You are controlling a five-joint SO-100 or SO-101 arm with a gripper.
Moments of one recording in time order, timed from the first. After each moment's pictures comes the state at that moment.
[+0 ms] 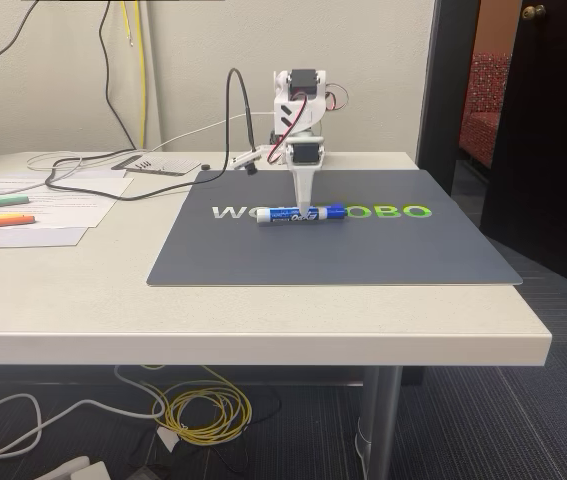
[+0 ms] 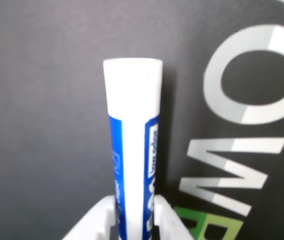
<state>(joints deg) -12.7 14.4 -15.9 106.9 -3.5</state>
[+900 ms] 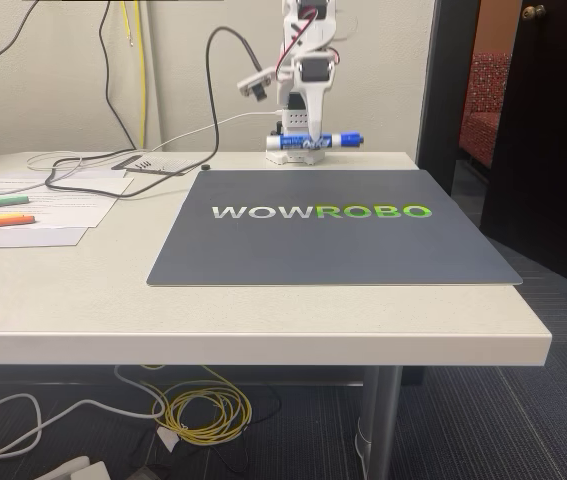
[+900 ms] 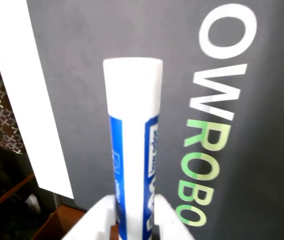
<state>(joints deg) -15.6 52.6 12.8 107.1 4.4</state>
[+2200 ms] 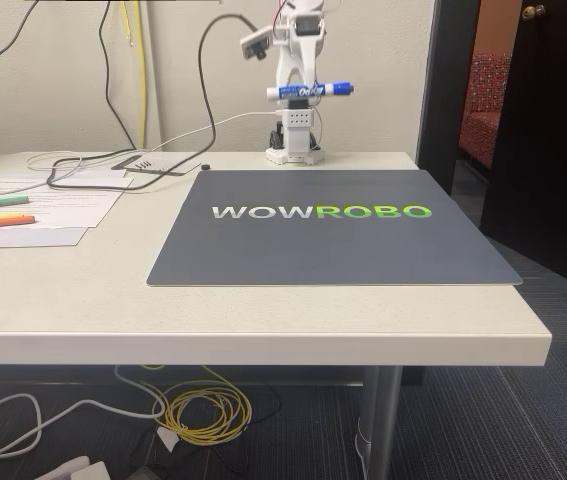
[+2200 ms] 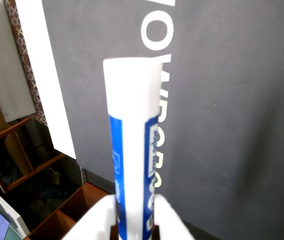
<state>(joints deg) -17.1 128.7 98.9 83.8 4.8</state>
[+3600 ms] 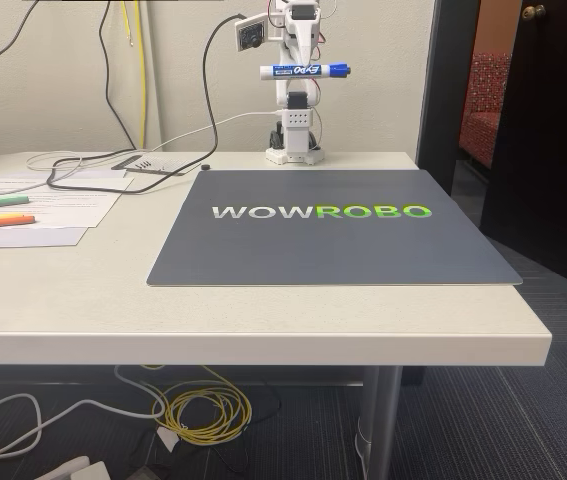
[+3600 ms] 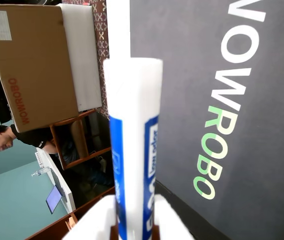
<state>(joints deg) -14.3 136.1 101.5 70.6 1.1</state>
